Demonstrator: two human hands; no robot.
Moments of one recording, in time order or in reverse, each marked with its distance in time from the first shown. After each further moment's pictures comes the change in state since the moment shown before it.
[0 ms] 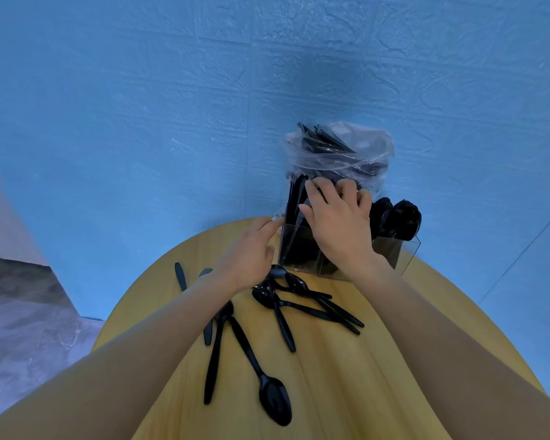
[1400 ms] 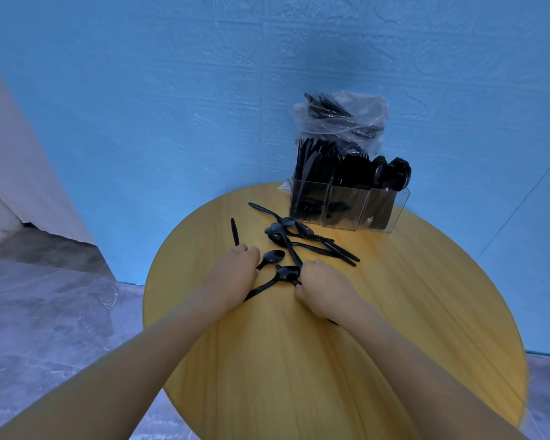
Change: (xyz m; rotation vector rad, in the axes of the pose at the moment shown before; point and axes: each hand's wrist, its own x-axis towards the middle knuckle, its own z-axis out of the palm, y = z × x) left_hand -0.131 0.009 -0.002 0.345 -0.194 -0.189; right_hand -0.125 -0.070 -0.095 0.374 -0.990 0.074
